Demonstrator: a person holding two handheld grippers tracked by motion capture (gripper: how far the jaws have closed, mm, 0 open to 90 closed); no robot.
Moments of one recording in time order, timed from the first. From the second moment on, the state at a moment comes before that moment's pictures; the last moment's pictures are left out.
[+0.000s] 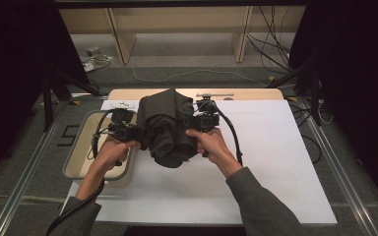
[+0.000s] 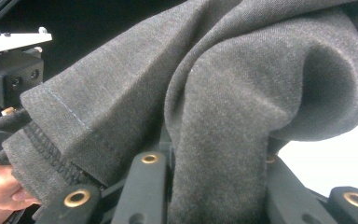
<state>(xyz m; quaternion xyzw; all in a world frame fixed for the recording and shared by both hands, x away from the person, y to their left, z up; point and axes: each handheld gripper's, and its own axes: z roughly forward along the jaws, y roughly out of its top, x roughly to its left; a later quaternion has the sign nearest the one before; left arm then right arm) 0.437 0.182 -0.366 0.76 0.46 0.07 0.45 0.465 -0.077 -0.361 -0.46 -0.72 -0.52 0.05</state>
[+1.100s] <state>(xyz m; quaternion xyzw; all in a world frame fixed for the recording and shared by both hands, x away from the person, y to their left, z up) 0.421 0.255 -0.342 0.74 0.50 0.06 0.45 0.464 -0.005 -0.344 -0.43 -0.73 -0.52 0.07</state>
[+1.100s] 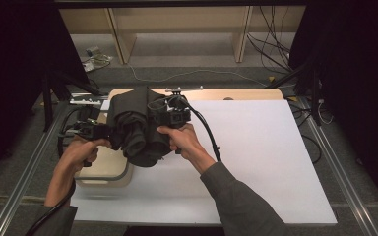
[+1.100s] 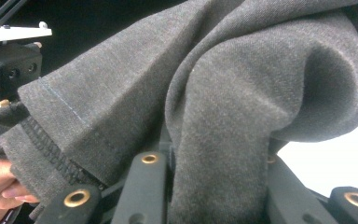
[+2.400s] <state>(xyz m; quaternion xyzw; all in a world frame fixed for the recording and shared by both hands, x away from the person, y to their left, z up) 0.415 0.330 -0.343 0.70 0.55 0.06 0.45 0.457 0.077 -0.338 -0.43 -0.74 -0.52 0.05</state>
